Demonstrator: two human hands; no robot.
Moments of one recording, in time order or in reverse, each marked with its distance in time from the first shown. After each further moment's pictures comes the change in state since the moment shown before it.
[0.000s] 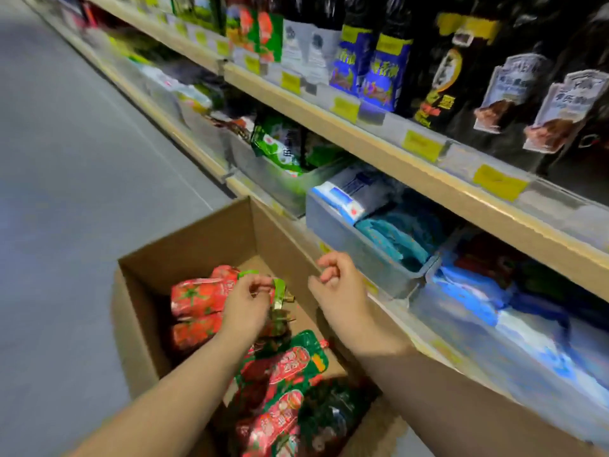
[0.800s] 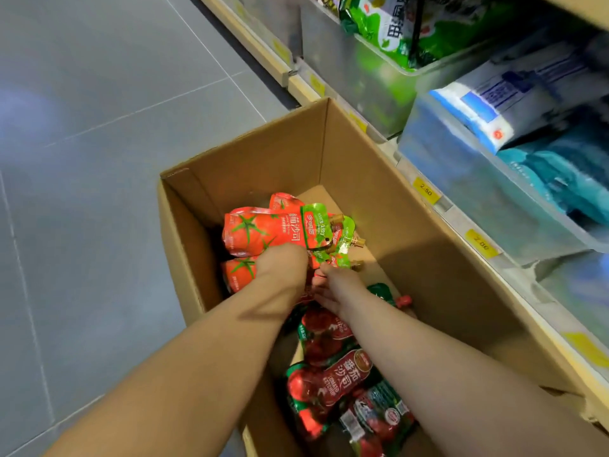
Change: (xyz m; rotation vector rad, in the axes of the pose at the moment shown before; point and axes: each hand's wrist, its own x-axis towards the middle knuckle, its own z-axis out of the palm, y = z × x) left_hand 0.054 -0.078 -0.030 1.243 -0.428 -0.048; right_hand 0.017 0.116 0.164 0.388 -0.253 1.100
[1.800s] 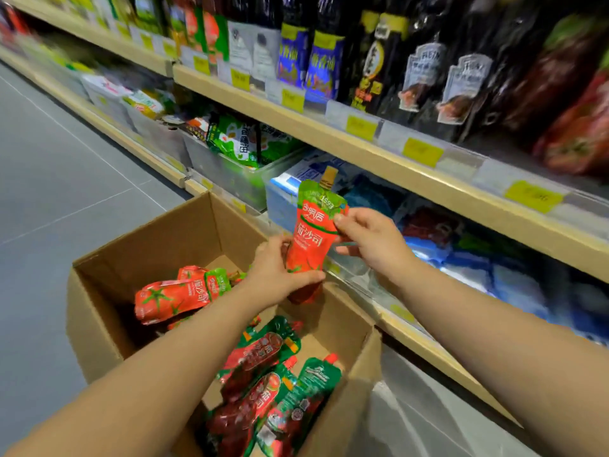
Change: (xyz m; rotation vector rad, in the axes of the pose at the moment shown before) left_hand -0.092 0.119 -0.081 -0.928 0.258 0.498; right_hand -0.232 -0.086 -0.170 -0.271 0.058 -1.087
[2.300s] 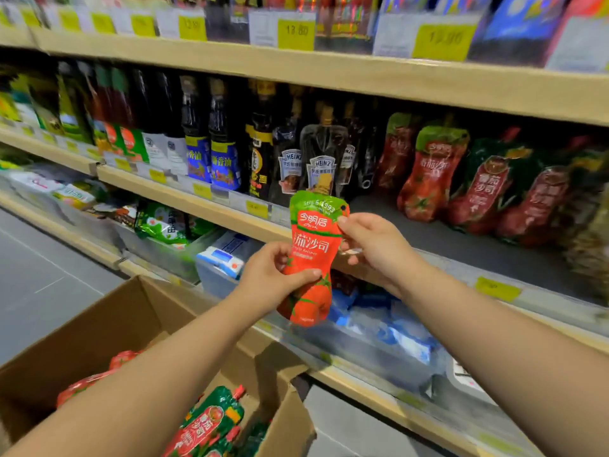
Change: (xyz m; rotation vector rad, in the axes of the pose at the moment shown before) left_hand 0.011 0.173 0.045 -0.135 -0.024 0.203; right_hand -0.039 -0.098 -0.144 0.090 0.199 -0.011
